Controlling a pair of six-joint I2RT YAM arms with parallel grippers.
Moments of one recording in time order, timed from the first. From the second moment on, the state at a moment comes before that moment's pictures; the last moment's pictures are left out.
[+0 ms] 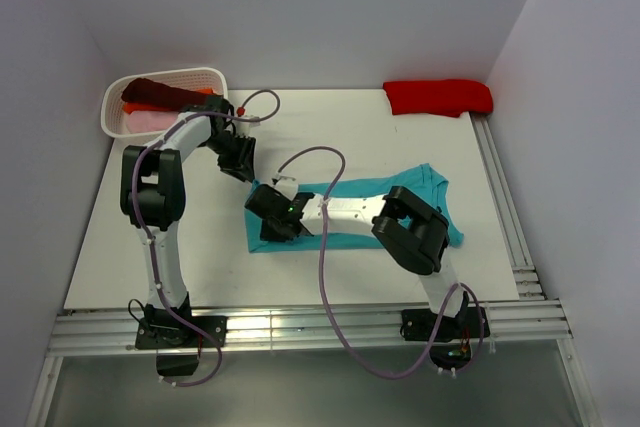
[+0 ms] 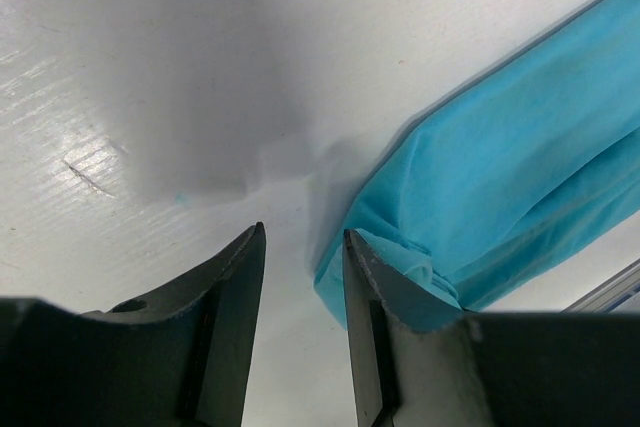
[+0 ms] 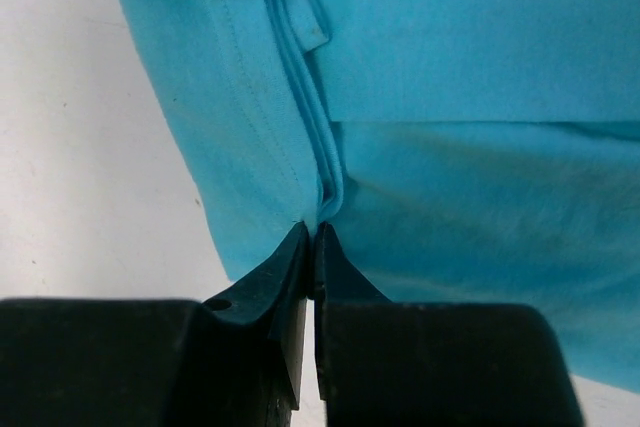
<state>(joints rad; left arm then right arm) -0.16 2.13 1.67 -0.90 0.45 0.13 1.07 2.03 1.39 -0.40 0.22 1.09</state>
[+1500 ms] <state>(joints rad) -0.05 2.00 1.59 -0.98 0.65 0.27 1.06 1.81 1.27 -0.36 0.30 1.14</state>
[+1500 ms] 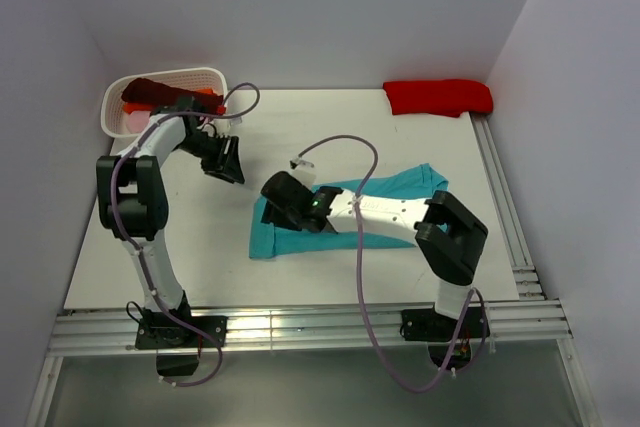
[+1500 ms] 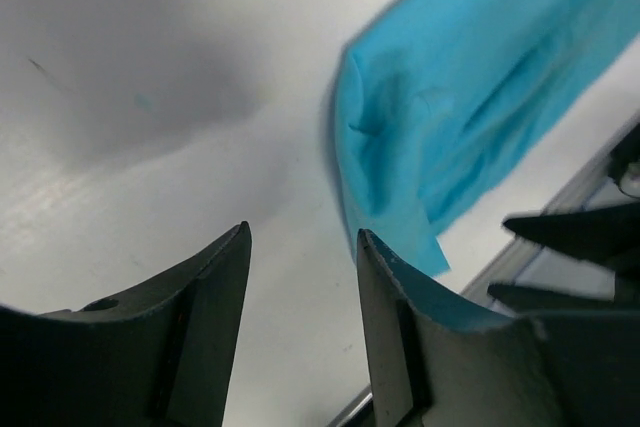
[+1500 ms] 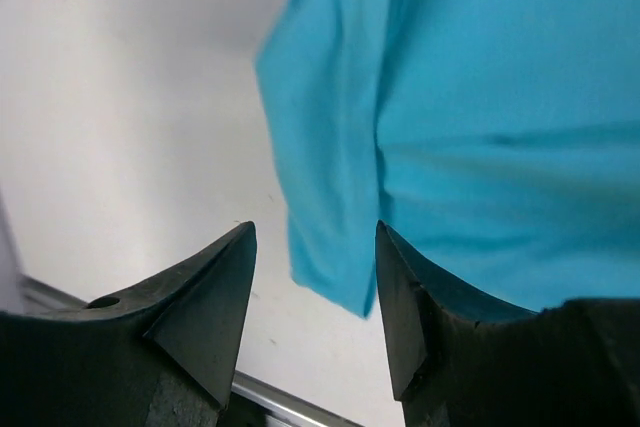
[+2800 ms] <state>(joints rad) -0.26 1.82 1.23 -0.92 0.72 0.31 0.71 2.09 1.39 0.00 -0.28 1.00</state>
